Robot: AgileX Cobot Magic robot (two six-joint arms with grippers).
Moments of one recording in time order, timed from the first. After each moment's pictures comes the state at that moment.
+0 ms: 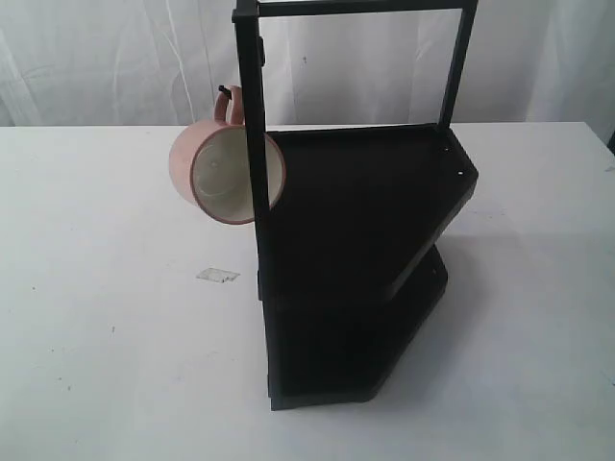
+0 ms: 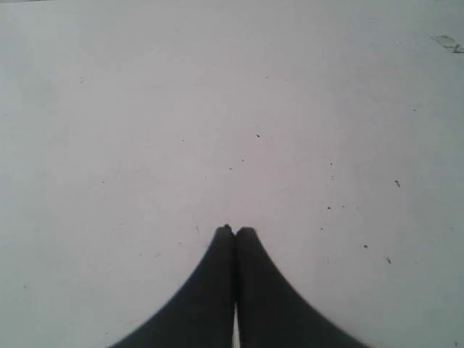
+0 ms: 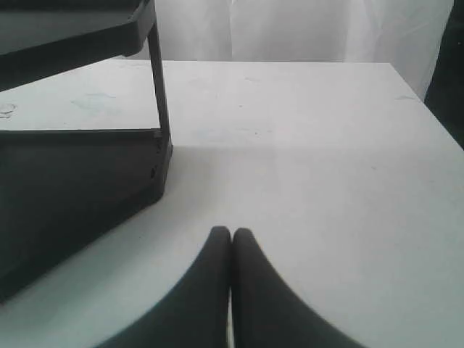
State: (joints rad) left arm 0.13 0.00 0.02 0.13 0.42 -0.09; right arm 0.04 0.01 0.00 0.19 0.34 -0.13
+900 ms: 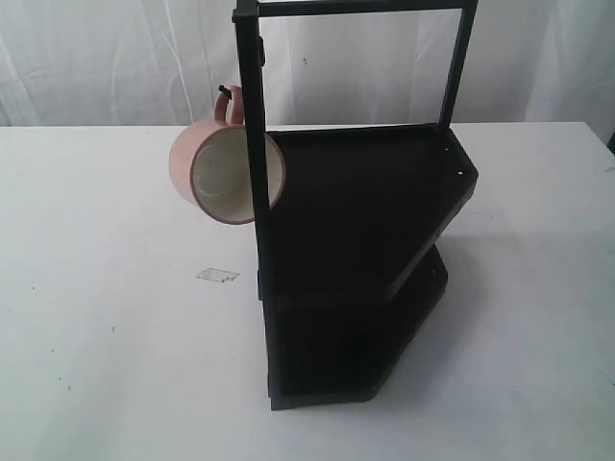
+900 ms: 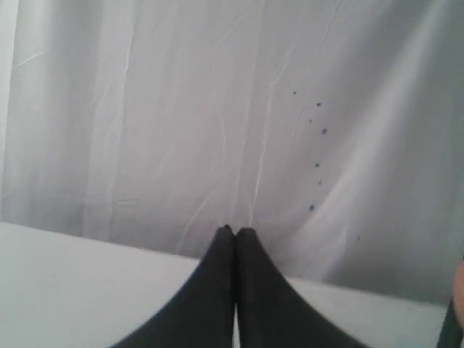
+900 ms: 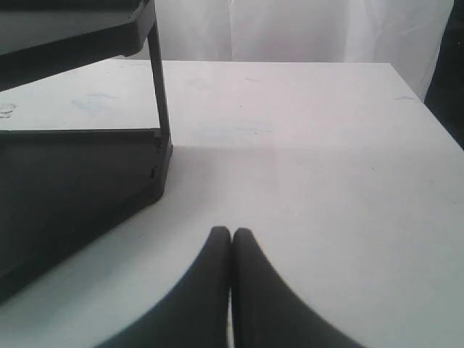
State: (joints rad) left arm 0.13 0.00 0.02 -0.05 -0.22 -0.21; right arm 0.04 0.01 0.00 0.19 0.34 -0.13
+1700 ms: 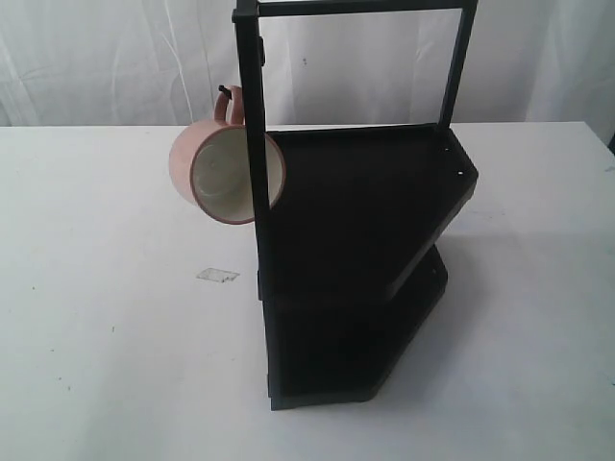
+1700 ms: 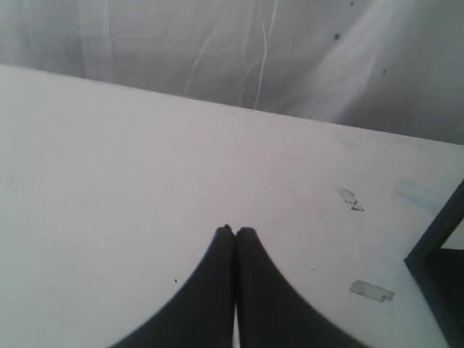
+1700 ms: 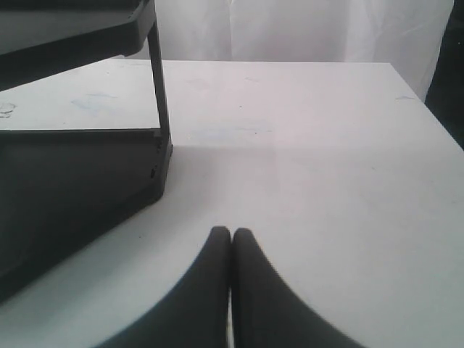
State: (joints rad) left arm 0.12 0.40 -0.33 -0.20 0.27 -0.01; right arm 0.04 0.01 0.00 0.19 0.34 -0.13
